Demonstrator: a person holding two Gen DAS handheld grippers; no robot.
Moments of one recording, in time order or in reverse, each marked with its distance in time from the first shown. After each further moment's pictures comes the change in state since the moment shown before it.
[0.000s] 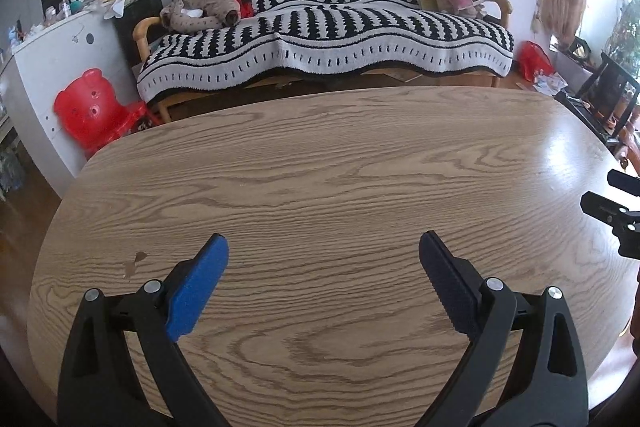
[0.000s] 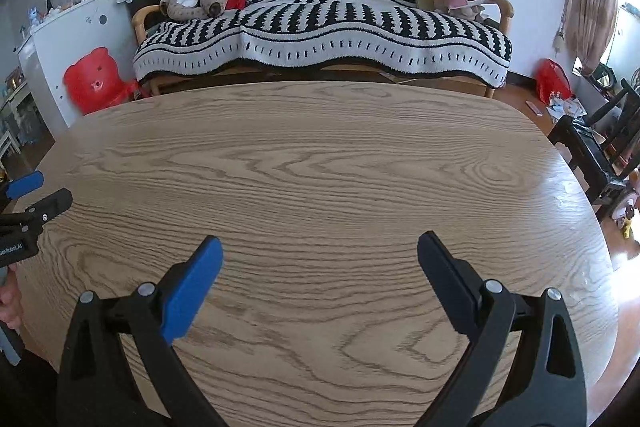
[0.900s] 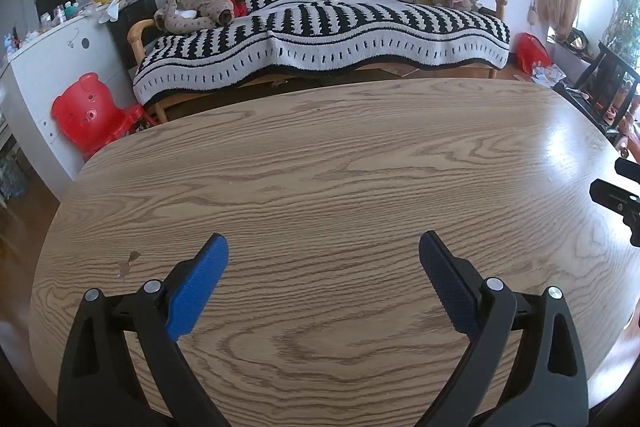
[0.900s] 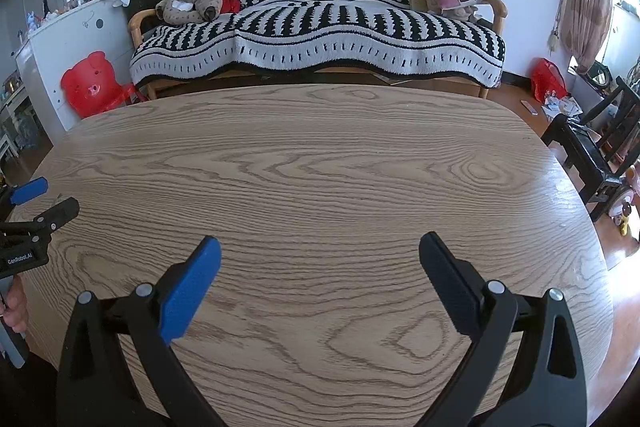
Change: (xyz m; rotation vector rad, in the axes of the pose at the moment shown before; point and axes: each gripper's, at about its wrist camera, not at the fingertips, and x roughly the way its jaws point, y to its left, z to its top) left arm -0.001 -0.014 -0.007 0.016 0.010 0.003; right arm -0.010 -0.014 -0.004 0.010 -0.008 -0.011
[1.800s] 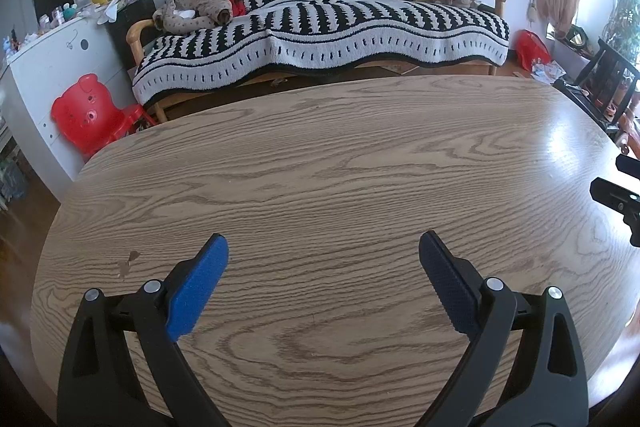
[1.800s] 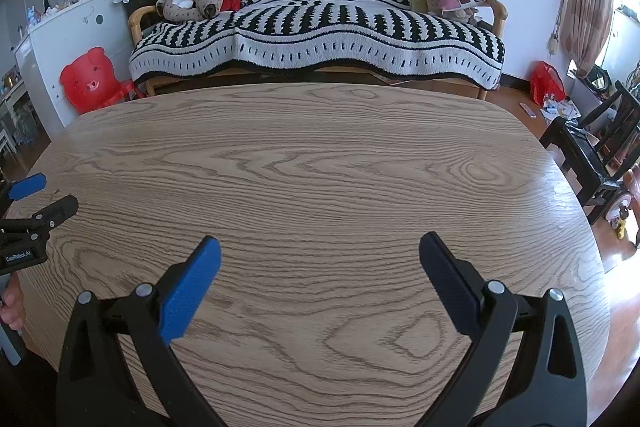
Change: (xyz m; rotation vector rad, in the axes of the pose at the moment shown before) left arm 0.000 -0.003 -0.005 0.009 0.003 0.003; right arm -0.001 -0.003 -0.002 -0.008 0.001 -0.006
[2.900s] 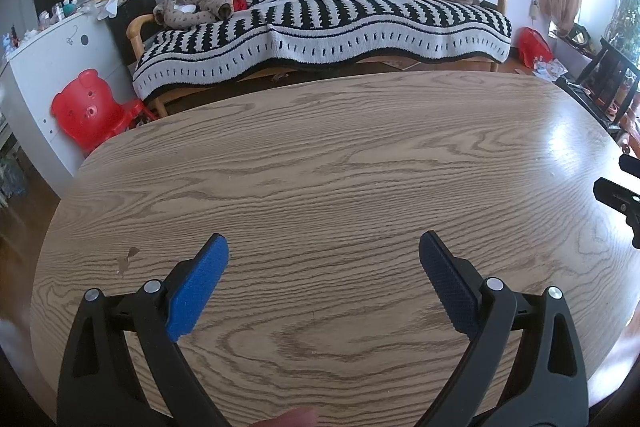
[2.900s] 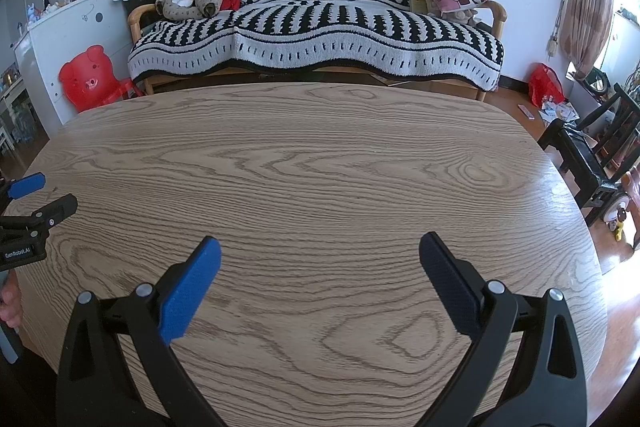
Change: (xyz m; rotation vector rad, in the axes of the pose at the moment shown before) left arm 0.002 0.003 -0.001 -0.007 0.020 0.001; right arm -0.001 -0.001 -0.001 -0.004 0.000 -0.002
